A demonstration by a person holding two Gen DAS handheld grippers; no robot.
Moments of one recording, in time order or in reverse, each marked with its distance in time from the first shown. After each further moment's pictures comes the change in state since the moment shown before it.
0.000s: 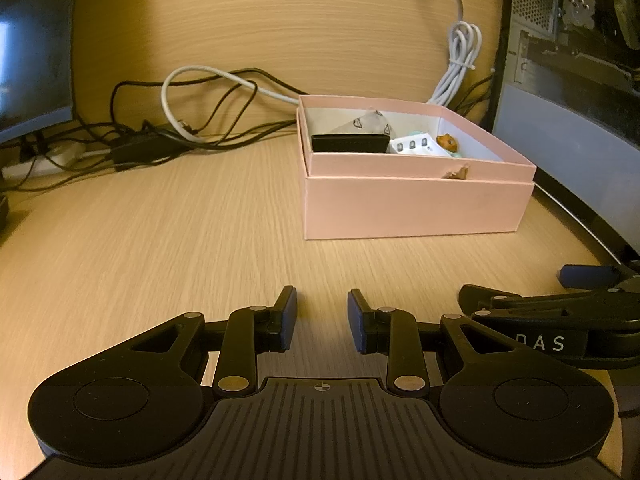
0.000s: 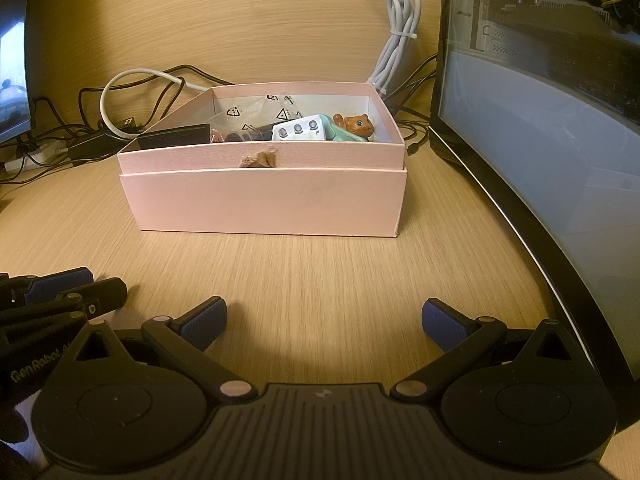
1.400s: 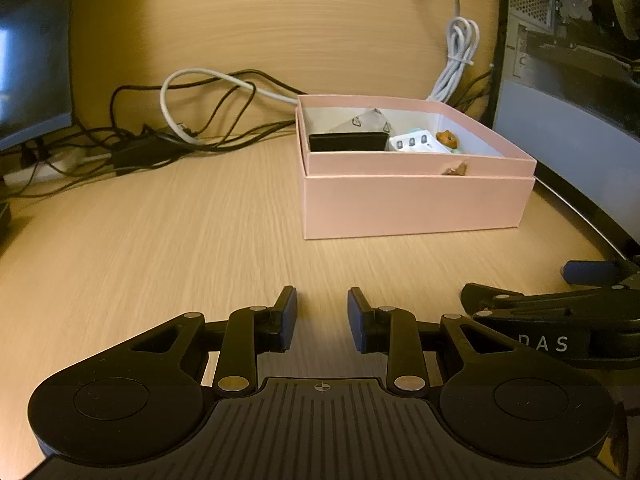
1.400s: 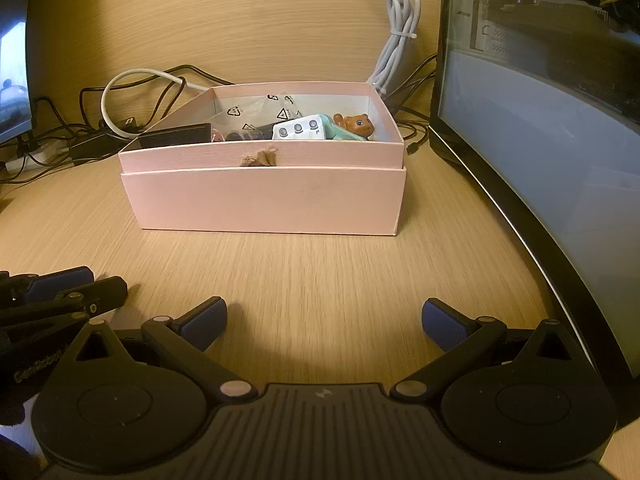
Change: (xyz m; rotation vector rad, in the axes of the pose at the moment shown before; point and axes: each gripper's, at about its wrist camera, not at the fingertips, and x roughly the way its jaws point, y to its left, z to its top) left arm 0.000 -0.004 0.000 0.023 0.002 0.021; right arm -0.001 0.000 0.000 0.001 0.000 -0.002
